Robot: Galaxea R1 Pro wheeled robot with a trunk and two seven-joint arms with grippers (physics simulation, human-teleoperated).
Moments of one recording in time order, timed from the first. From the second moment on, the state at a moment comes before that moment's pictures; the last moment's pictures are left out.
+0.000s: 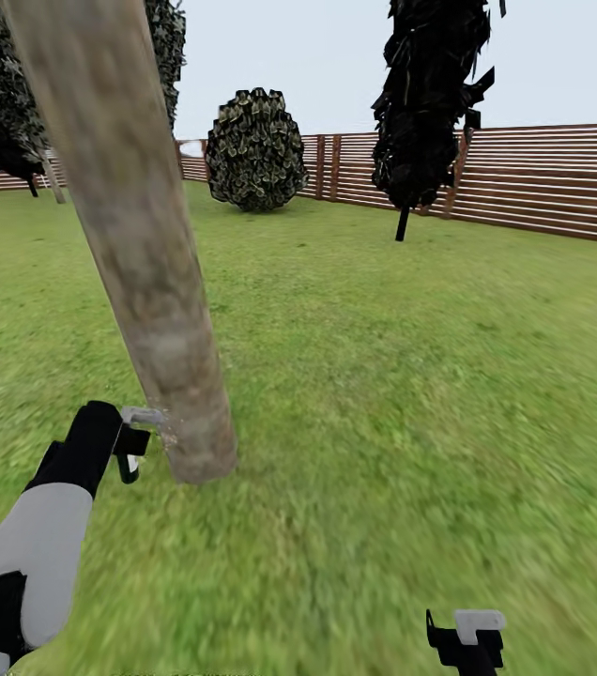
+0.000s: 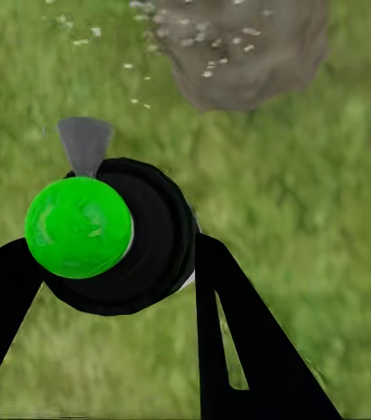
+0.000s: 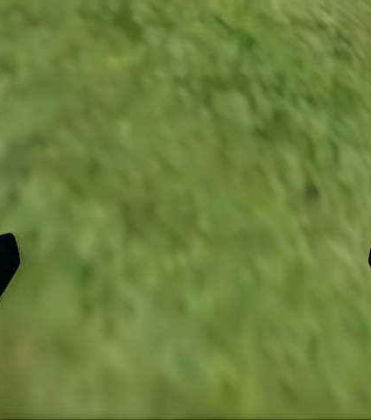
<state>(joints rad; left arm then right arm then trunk) -0.94 0.12 0.27 -0.78 -0.66 0.91 -0.39 -0.44 -0.07 0.10 -0.05 0.02 -0.58 -0.23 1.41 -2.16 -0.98</state>
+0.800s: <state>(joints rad) -0.94 0.14 0.27 -0.79 -0.65 0.91 -0.39 -0.38 -0.03 0.10 -0.03 0.02 -0.58 -0.23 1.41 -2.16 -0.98</state>
